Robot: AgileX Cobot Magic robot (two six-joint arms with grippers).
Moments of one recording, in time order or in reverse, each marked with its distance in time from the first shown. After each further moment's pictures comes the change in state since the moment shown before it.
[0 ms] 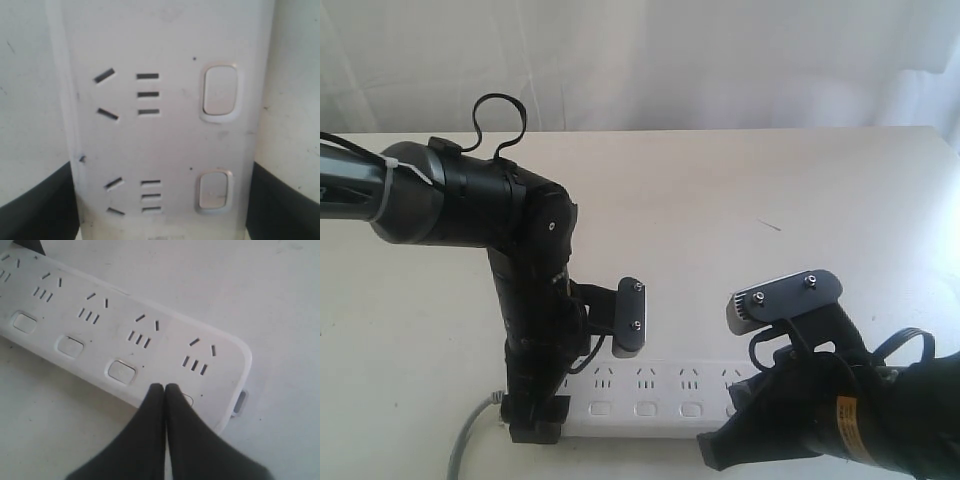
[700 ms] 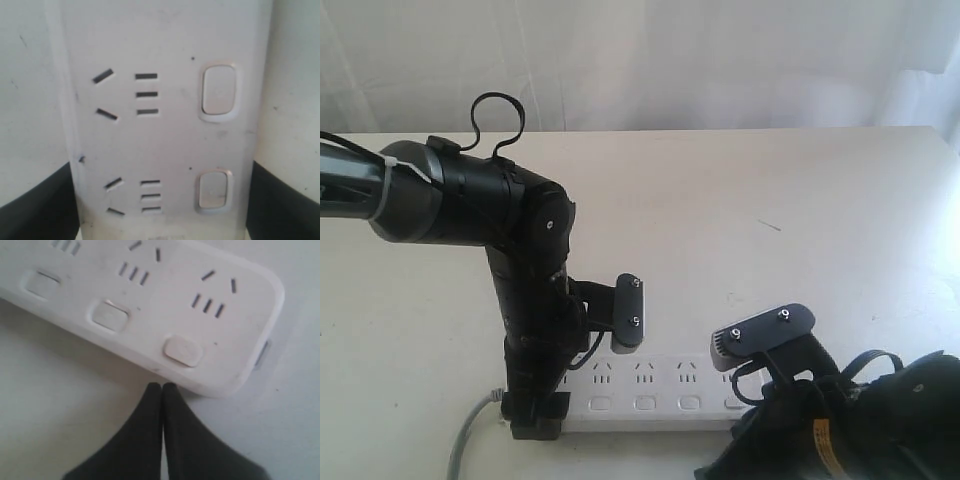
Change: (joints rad) left arm 0.004 0.000 0.000 0.004 -0.008 -0.013; right arm 0.000 0.155 -0.005 -0.002 -0.025 0.002
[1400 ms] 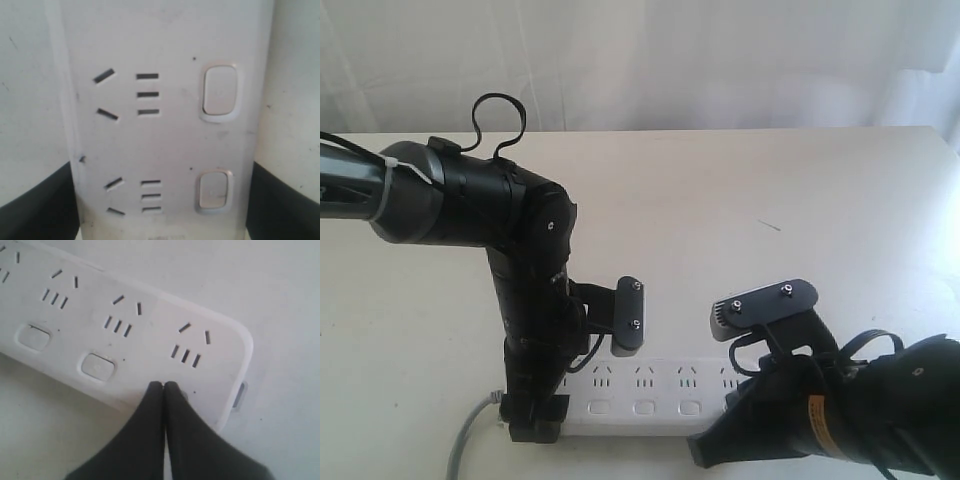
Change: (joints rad) left arm 0.000 0.000 0.000 -0.004 0.011 0.007; right arm 0.000 -0.015 -0.030 0.000 0.048 0.014
